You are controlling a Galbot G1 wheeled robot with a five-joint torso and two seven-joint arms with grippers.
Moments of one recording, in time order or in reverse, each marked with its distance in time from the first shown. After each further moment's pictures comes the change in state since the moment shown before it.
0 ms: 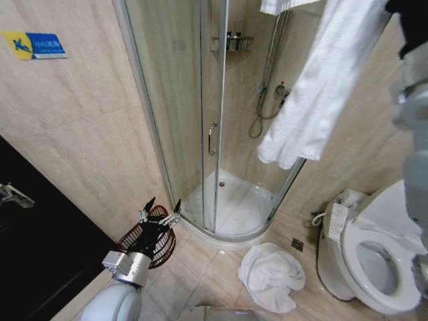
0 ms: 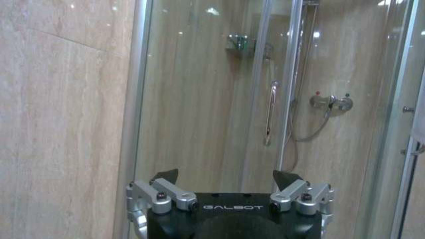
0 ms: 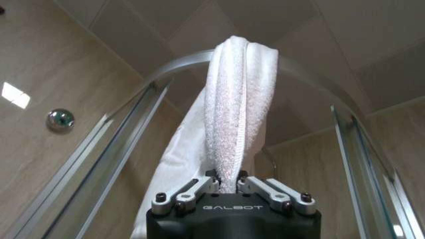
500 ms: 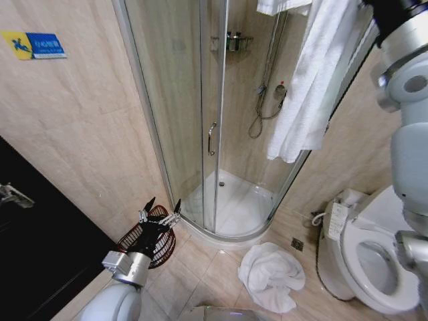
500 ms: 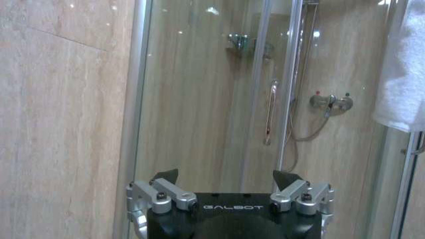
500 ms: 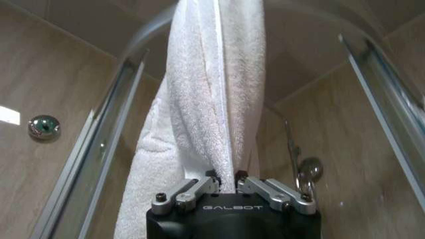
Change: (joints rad) left arm 0.000 0.000 0.000 0.000 0.000 0.000 0.000; right arm 0.370 0.101 -0.249 -0.258 0.184 -0.117 0.005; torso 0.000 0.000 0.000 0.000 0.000
